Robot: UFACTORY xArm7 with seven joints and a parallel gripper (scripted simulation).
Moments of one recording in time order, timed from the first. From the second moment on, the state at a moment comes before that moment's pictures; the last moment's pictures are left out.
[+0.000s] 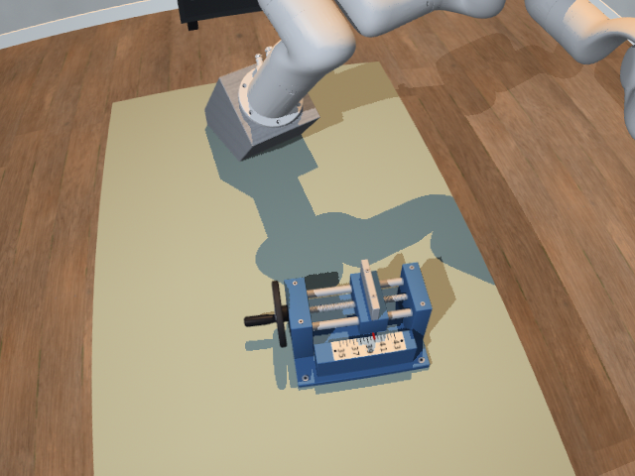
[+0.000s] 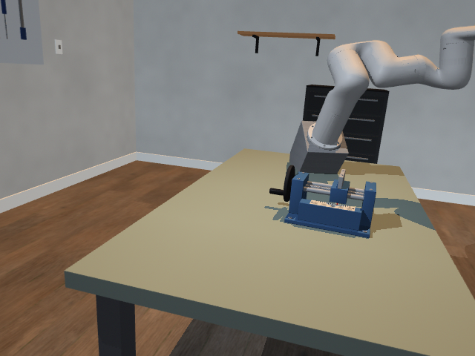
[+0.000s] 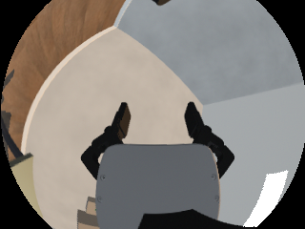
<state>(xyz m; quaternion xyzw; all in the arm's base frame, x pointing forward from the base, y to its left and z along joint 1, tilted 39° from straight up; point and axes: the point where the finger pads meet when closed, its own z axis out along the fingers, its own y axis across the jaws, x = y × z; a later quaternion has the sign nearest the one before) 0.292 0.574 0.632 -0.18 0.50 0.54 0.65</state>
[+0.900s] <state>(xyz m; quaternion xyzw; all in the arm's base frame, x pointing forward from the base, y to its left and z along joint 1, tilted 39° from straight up) 0.341 0.484 0.674 -0.21 0.51 0.39 0.74</state>
